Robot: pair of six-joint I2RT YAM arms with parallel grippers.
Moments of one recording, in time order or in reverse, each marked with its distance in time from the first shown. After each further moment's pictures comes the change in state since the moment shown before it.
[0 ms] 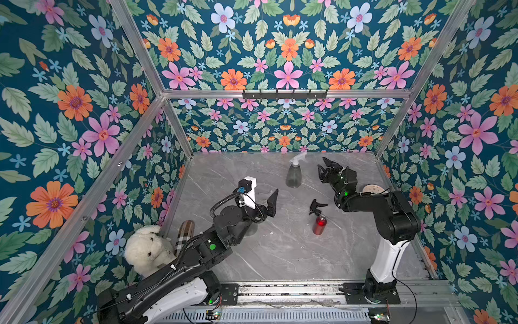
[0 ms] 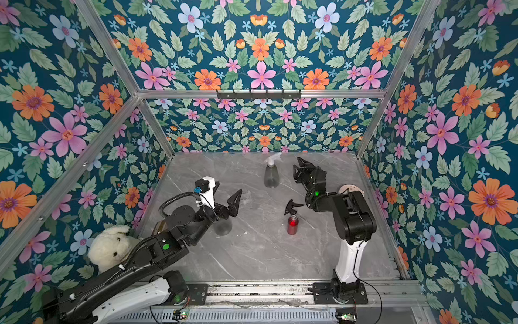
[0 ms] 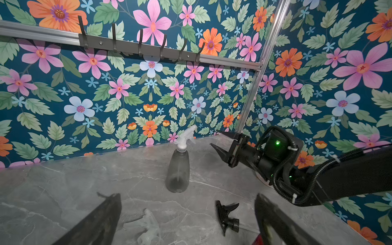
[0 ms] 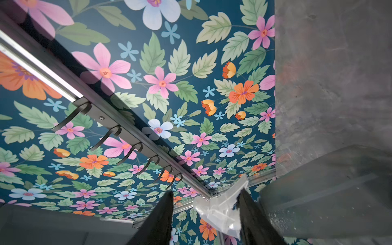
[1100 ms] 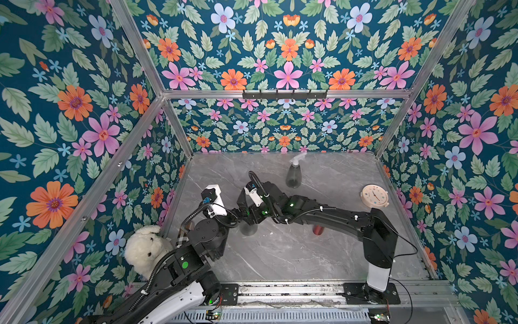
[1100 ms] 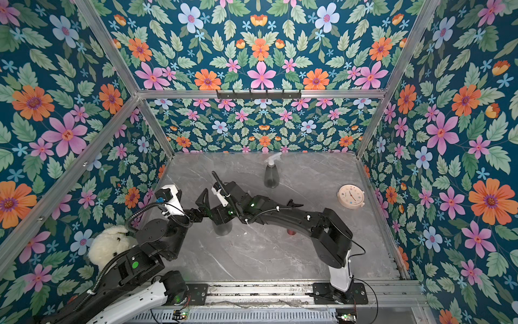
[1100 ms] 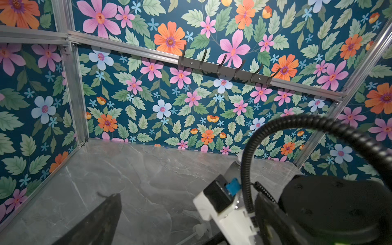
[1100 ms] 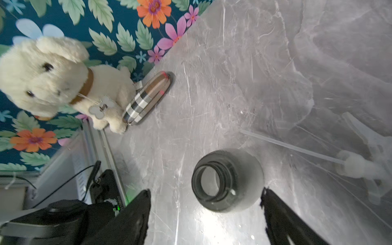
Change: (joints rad) left arm 0.000 -0.263 -0.008 -0.268 -0.359 -0.055; right arm 0.832 0.023 0.631 -1.302 0.058 -1.608
